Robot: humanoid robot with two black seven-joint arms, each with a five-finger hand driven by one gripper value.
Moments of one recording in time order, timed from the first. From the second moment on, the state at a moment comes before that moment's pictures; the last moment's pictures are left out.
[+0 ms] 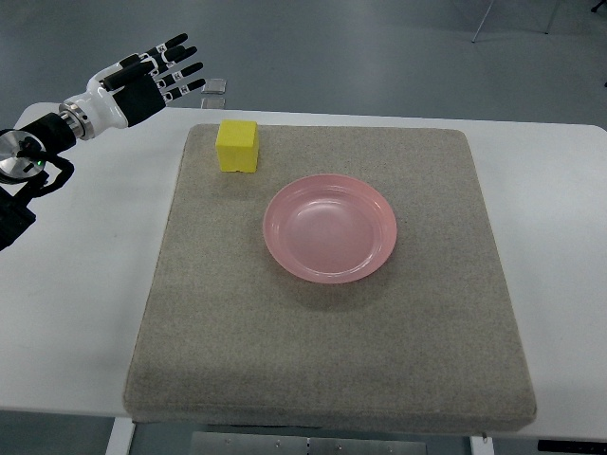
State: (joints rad) left arm -0.99 0.38 -0.65 -0.43 -0.20 -0.61 0.16; right arm 0.00 0.00 -0.10 0.15 -0.10 0.04 -0.04
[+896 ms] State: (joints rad) left arm -1.03 0.39 -0.64 -0.34 -0.04 -0.61 0.11; right arm 0.00 0.00 -0.10 0.15 -0.10 0.04 -0.04
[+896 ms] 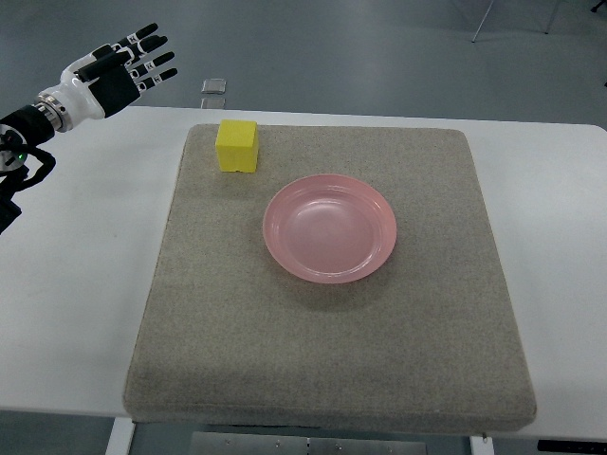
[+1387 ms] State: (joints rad) left arm -1.13 0.40 -0.64 -0.49 0.81 -0.58 -0.13; right arm 0.00 0.00 -0.10 0.15 -0.10 0.04 -0.04
